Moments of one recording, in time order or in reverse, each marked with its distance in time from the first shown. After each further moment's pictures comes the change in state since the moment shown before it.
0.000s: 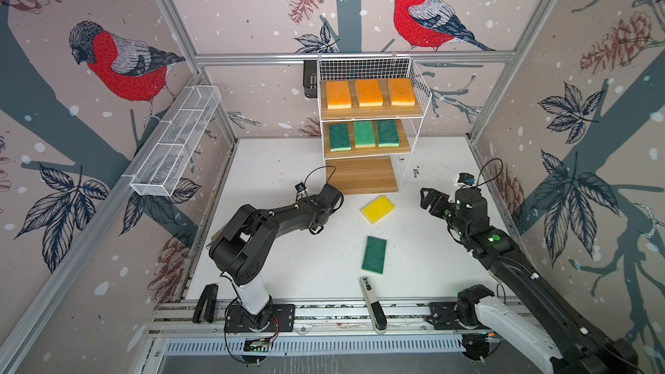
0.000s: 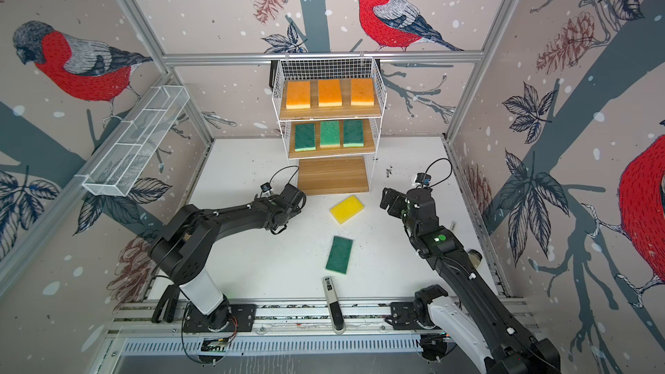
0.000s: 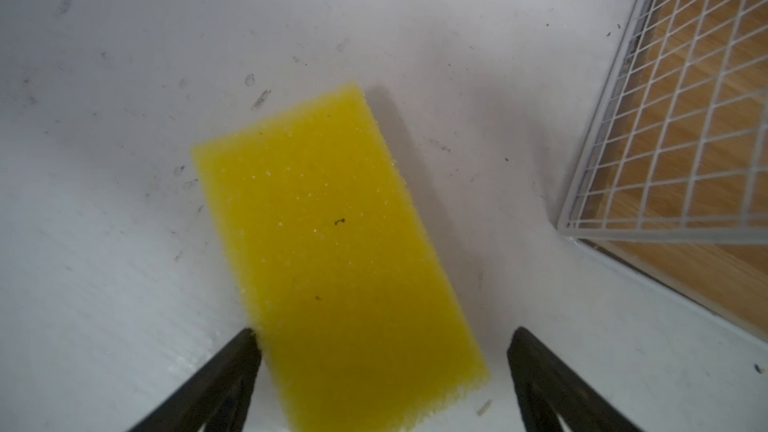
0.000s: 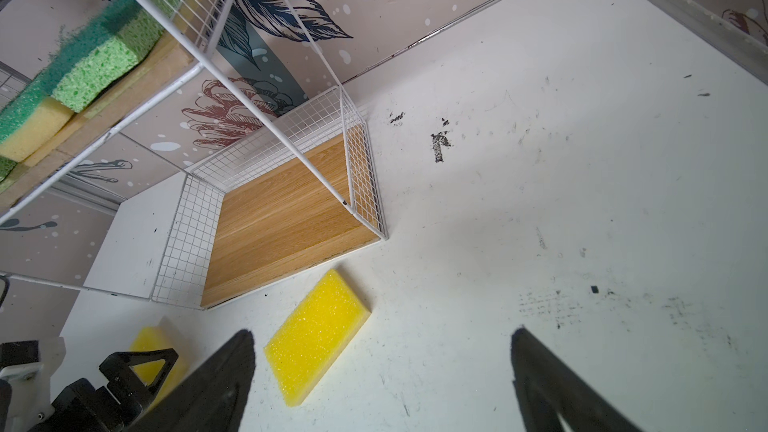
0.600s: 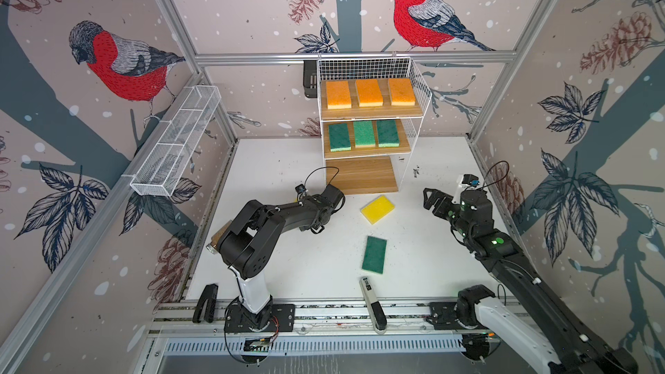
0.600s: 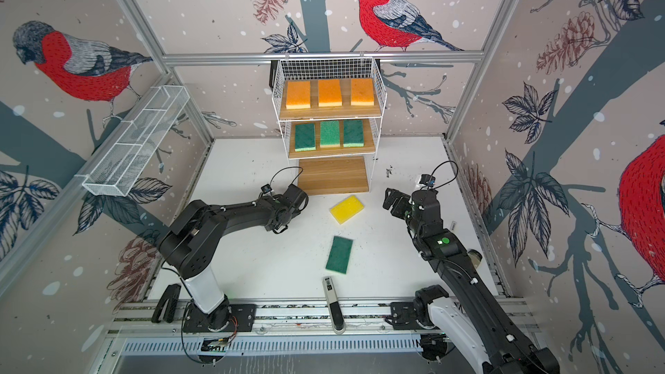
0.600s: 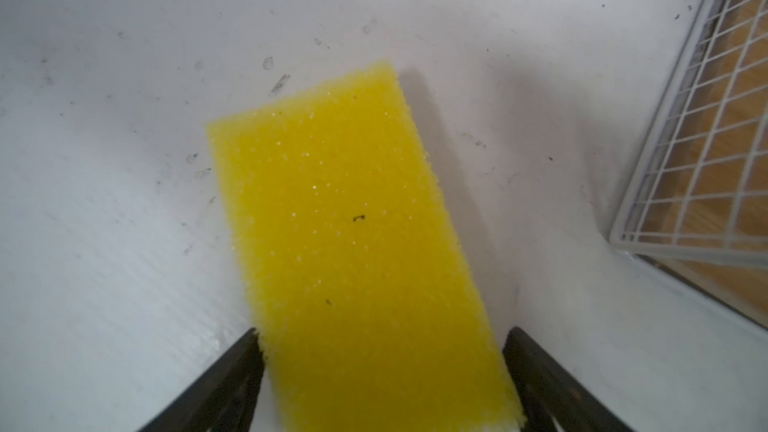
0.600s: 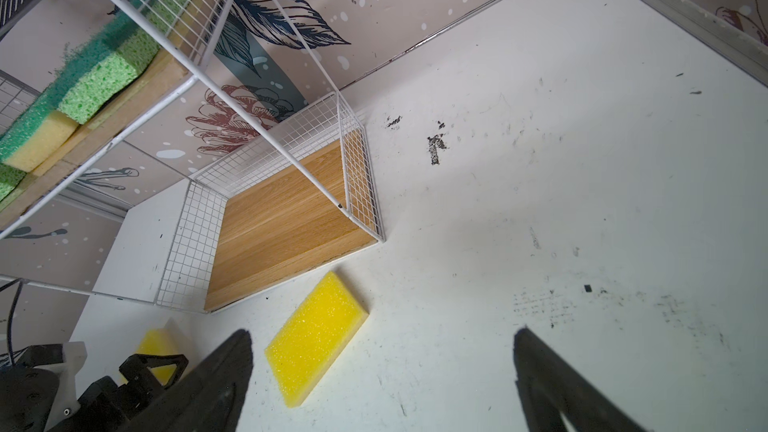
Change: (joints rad) left arm 0.000 0.031 0.011 -0.053 -0.023 -0.049; right arm -0.046 -0.030 -0.019 0.001 -0.051 -0.004
